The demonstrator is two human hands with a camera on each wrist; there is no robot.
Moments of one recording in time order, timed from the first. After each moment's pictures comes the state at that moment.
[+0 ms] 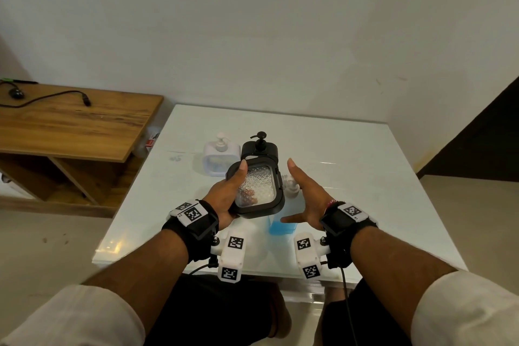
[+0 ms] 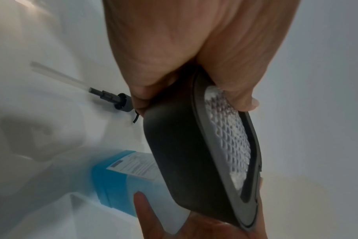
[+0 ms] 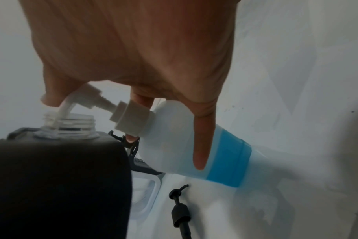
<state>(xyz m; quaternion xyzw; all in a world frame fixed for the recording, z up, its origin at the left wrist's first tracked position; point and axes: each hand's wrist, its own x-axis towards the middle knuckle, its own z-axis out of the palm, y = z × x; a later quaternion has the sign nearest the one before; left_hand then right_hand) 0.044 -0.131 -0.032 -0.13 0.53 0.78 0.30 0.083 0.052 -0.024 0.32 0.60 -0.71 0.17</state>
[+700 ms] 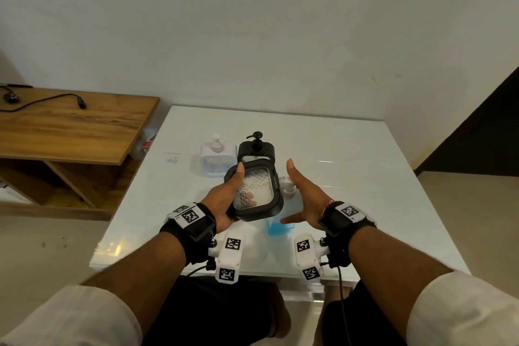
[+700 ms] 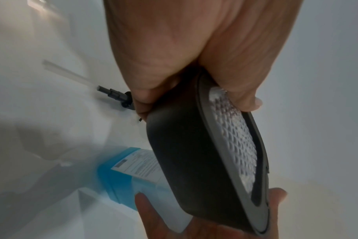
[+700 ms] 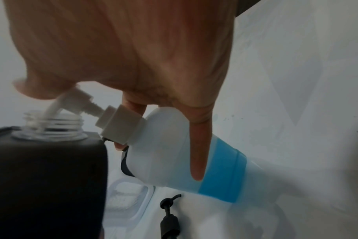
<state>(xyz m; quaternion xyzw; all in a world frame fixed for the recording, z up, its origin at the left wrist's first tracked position) 0.045 -0.129 -0.037 -0.15 0.52 0.77 0.33 0.079 0.062 -0.040 0.29 0.62 -0.71 0.19</state>
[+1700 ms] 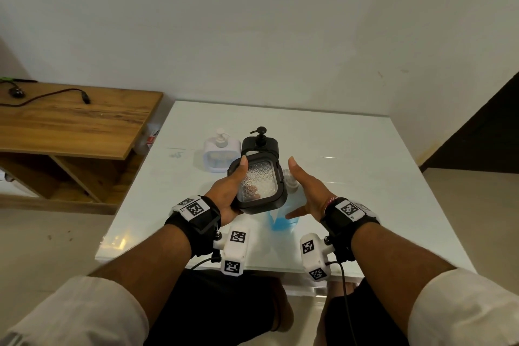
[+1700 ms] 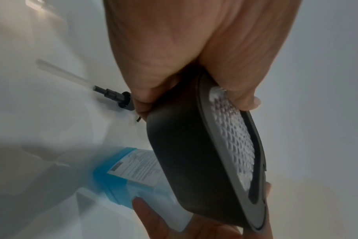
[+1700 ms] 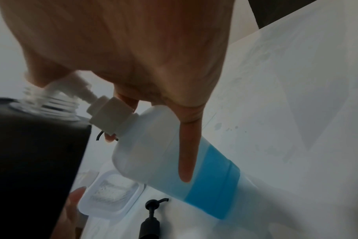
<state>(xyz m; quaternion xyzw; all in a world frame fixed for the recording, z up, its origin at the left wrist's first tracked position) 0.042 -0.128 -0.038 -0.14 0.51 0.79 0.33 0.081 0.062 -0.036 0.23 0.68 -0.67 0.18</state>
